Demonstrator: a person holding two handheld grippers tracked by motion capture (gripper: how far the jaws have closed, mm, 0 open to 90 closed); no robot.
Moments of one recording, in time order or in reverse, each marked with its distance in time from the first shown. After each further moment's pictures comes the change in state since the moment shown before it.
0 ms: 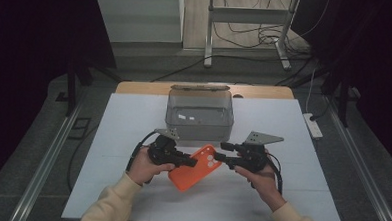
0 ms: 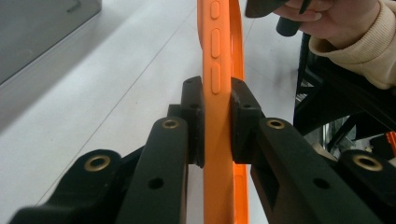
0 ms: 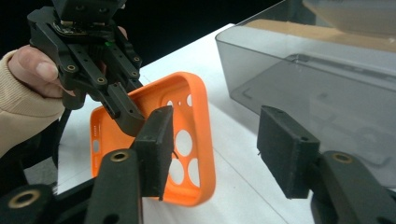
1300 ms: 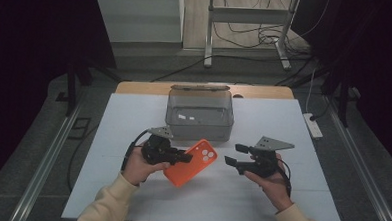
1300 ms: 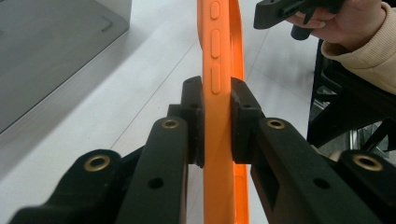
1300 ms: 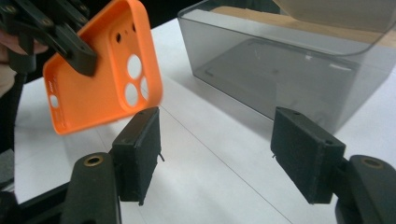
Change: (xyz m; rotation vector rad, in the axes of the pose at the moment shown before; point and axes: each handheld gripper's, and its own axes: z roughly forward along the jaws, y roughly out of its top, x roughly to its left) left arm -0.007 -0.002 -0.018 -0.041 0.089 0.034; right arm -0.008 -0.017 -0.025 0.037 -0.133 -0.033
